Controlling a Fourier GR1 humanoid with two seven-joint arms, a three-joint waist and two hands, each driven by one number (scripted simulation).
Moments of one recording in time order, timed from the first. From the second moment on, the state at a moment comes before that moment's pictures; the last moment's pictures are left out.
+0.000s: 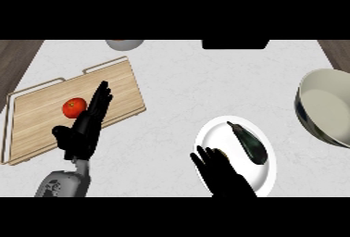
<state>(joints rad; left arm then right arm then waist) -0.14 0.13 -0.13 -1.53 0.03 0.15 0.07 0.17 -0.16 0.69 -1.92 1.04 0.10 0.33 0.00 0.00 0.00</state>
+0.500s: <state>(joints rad) -0.15 0.11 -0.10 -1.55 0.00 0.13 0.09 0.17 -0.15 0.62 -1.80 0.99 0.02 0.23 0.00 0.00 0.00</state>
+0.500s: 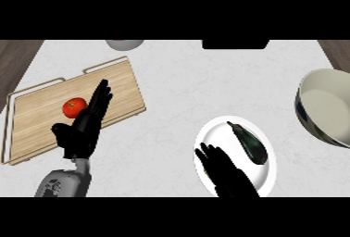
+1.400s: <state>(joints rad) -0.14 0.10 -0.05 -1.56 -0.01 0.07 0.09 0.04 -0.12 0.49 -1.53 1.10 -0.05 0.17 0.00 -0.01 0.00</state>
